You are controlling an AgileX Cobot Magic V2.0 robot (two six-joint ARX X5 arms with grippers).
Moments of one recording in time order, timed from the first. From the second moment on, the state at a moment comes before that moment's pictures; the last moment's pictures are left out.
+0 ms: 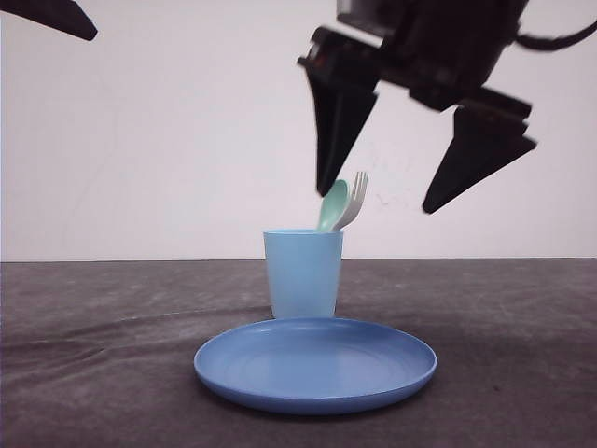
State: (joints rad) left arm -0.83 0.75 0.80 -0.52 -0.13 -0.30; right arm 0.75 1.40 1.01 -0.54 0.02 0.37
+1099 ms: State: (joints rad) left arm -0.83 0.75 0.80 -0.52 -0.13 -0.30; right arm 0.75 1.66 1.01 -0.16 0.05 0.40
